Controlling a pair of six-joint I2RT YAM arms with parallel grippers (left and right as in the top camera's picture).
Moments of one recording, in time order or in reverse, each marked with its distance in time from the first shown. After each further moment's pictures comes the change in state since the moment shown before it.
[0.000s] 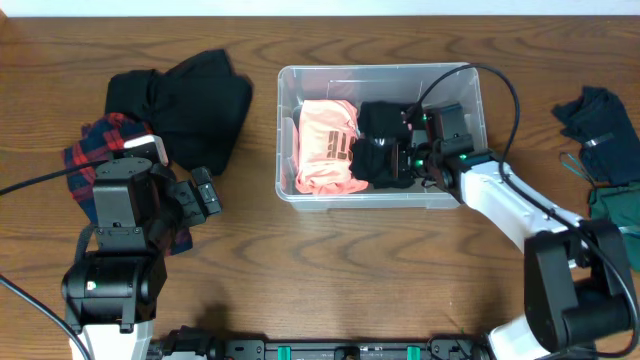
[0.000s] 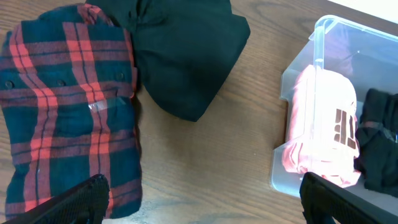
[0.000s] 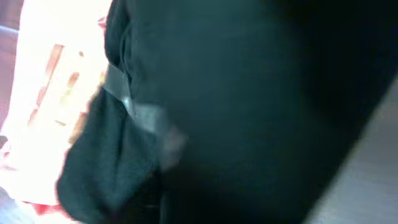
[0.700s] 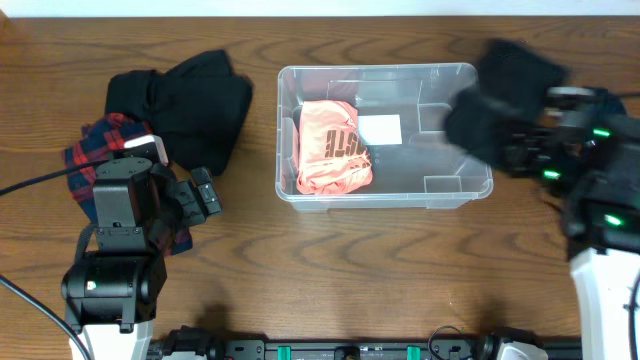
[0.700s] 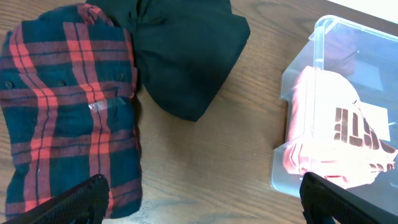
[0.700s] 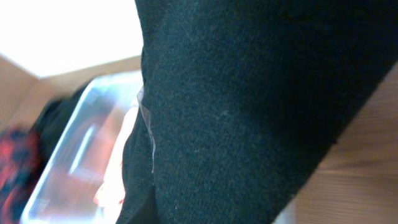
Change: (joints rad) left arm 0.000 0.000 0.000 0.000 0.000 0.000; right arm -0.439 -0.614 0.005 -0.235 -0.275 -0.121
